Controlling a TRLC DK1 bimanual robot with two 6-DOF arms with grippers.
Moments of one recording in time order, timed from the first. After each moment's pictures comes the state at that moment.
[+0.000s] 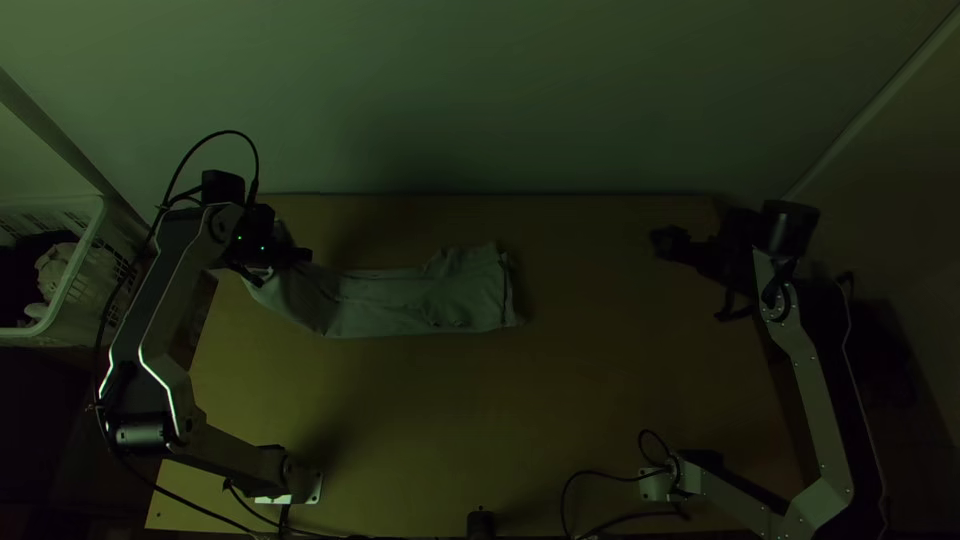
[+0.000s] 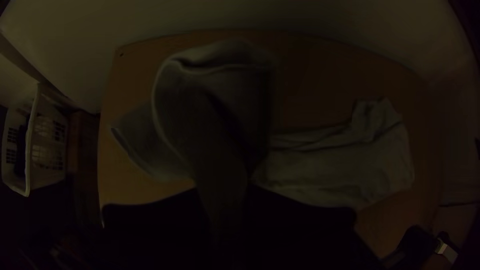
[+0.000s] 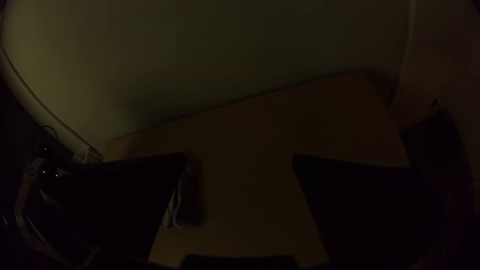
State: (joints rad) left arm 0.10 1.57 1.55 -1.01 0.05 0.15; right arm 0.01 1.17 1.28 -0.70 -0.27 0.30
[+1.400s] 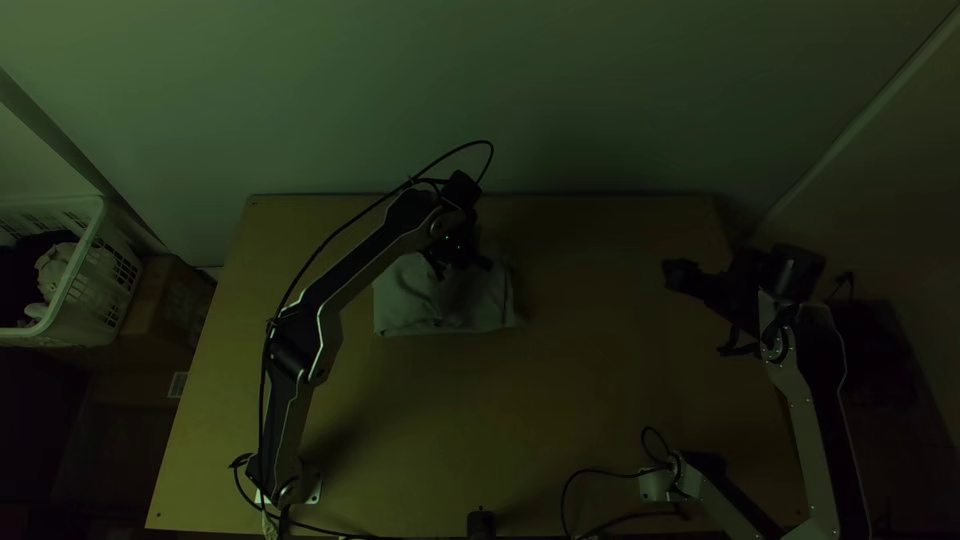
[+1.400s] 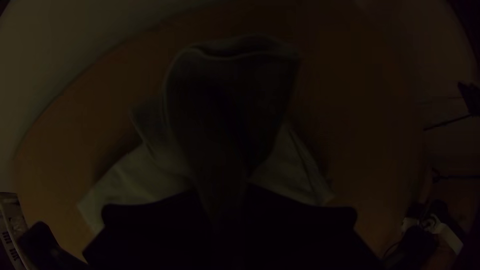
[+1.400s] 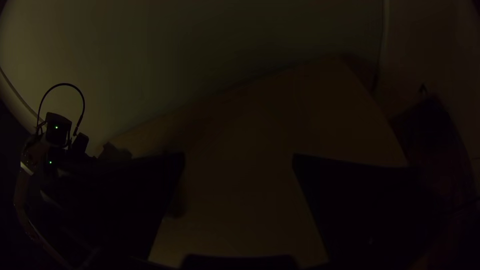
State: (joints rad) left arm -0.64 2.15 2.23 -1.15 0.00 -0.16; right arm -0.08 1.00 1.03 -0.64 -0.27 0.30
